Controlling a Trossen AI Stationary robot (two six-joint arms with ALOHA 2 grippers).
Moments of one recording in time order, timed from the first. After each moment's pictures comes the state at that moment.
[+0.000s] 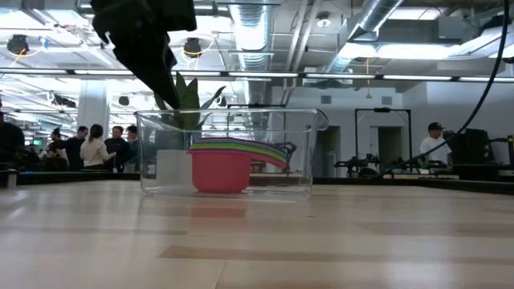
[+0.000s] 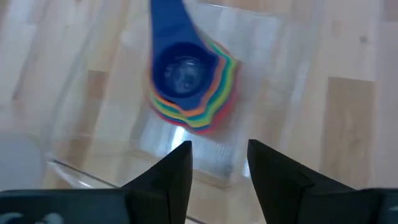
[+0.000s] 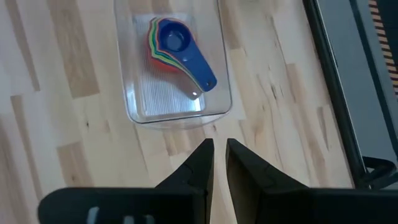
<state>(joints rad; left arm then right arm) -0.24 1.39 0.98 -0.65 -0.32 -0.33 0.28 1.80 2.12 -1.57 0.42 0.45</state>
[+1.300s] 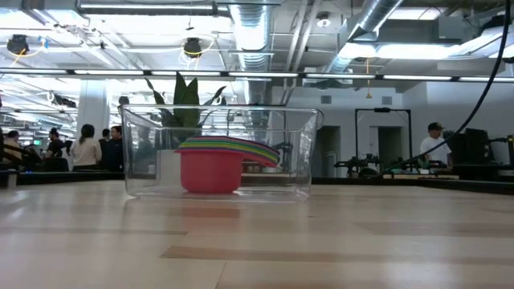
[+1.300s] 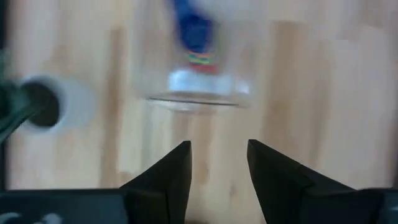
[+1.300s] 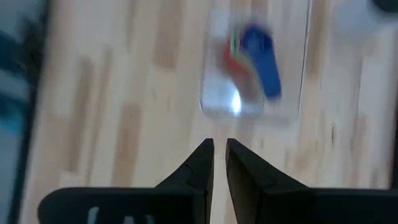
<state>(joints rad) -0.26 1.43 1.69 -1.56 -0.16 -0.35 0.30 1.79 2.12 -1.52 0.18 0.15</state>
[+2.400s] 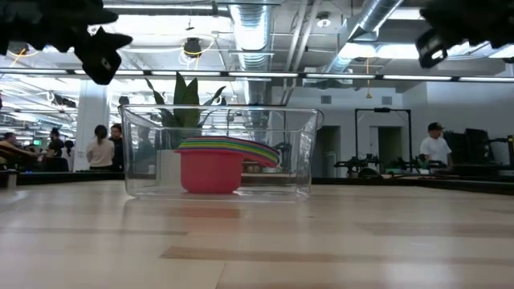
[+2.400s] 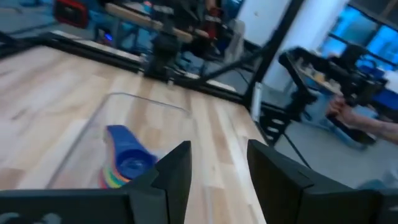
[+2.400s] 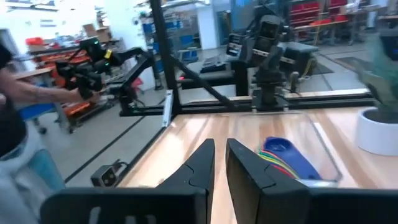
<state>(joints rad) -0.07 0.32 0.26 -0.04 0.11 -0.36 0.11 0.32 0.26 0.08 -0.16 0.16</state>
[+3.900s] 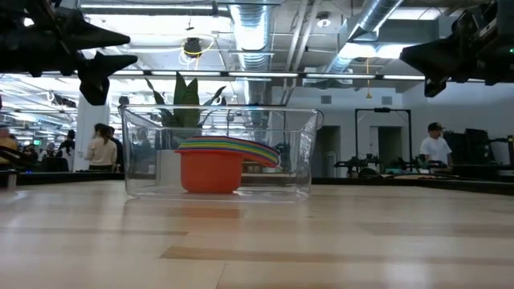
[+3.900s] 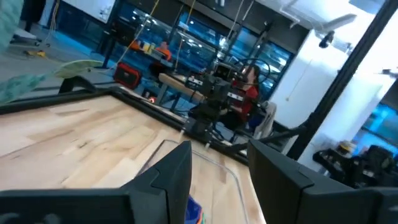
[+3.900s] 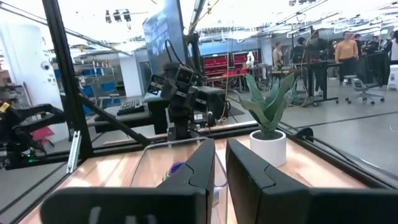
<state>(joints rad) -0.03 0.00 0.01 0.13 -0.15 -0.48 -0.15 0.00 0.01 0.18 -0.02 0.13</state>
